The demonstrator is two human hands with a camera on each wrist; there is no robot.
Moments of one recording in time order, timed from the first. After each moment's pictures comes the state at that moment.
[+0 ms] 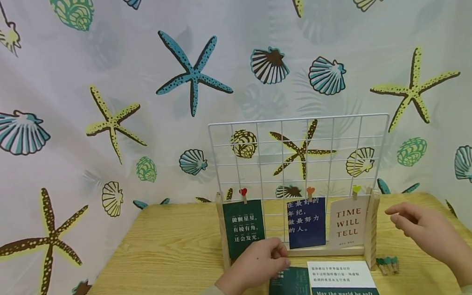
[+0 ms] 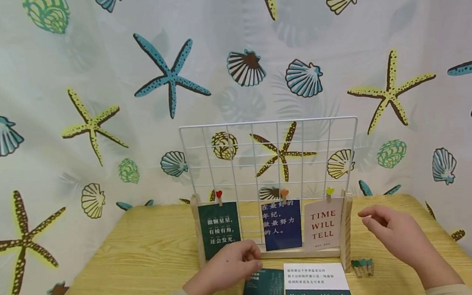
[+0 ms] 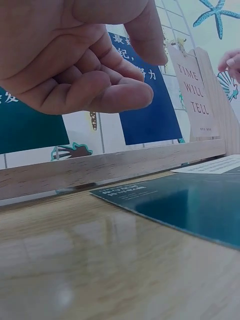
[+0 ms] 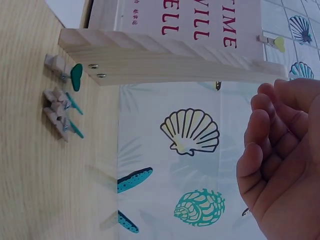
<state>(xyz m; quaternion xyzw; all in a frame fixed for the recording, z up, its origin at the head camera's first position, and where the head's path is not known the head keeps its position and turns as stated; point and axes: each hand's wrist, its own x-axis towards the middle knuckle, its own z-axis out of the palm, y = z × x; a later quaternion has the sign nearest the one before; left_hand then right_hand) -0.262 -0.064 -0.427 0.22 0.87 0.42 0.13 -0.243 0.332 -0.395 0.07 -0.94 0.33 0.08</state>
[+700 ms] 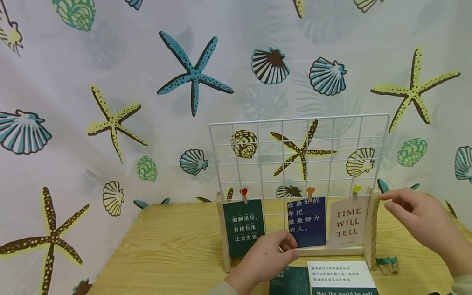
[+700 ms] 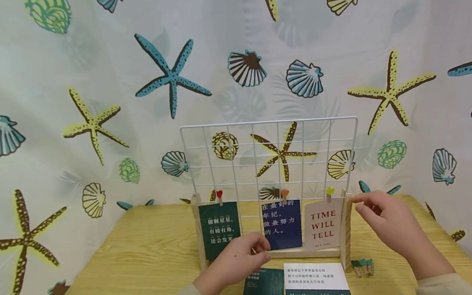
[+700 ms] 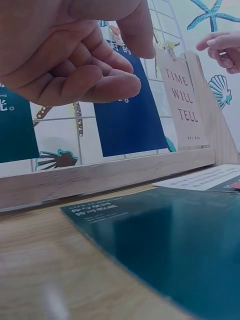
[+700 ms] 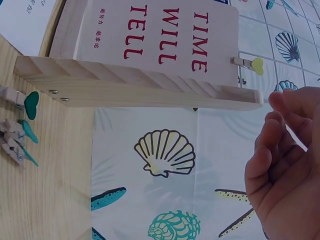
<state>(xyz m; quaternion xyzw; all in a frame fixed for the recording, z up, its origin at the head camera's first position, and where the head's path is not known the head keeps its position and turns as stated) -0.263 -0.044 -0.418 0.21 0.86 0.44 0.12 -0.244 0.313 -0.364 0.11 -0.94 0.28 0.18</state>
